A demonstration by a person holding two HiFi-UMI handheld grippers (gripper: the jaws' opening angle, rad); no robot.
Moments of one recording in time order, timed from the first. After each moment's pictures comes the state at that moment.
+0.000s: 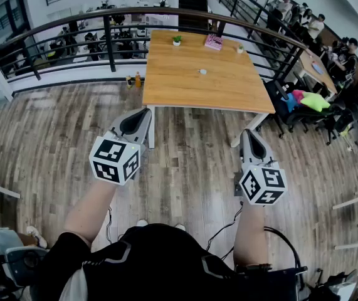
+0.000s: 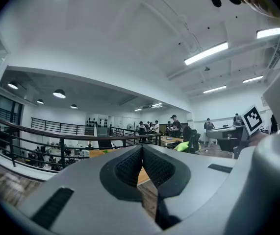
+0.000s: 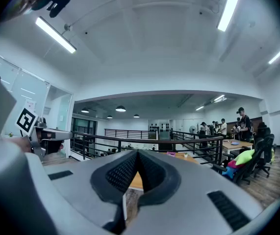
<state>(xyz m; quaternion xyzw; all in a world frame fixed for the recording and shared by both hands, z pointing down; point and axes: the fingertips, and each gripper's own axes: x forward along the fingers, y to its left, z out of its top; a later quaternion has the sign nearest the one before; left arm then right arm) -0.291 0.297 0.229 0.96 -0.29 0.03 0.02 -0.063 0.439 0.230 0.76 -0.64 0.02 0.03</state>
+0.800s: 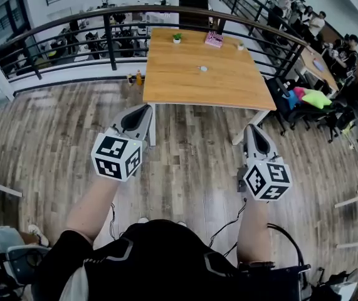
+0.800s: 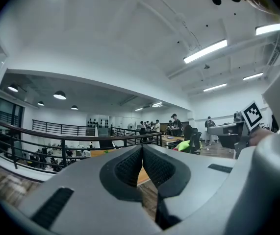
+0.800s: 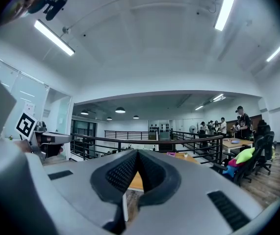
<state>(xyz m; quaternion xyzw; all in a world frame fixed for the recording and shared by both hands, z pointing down) -0.290 0.300 0.231 0.96 -0.29 0.04 0.01 -0.057 0.445 0.226 0.76 -0.64 0.03 0.02</state>
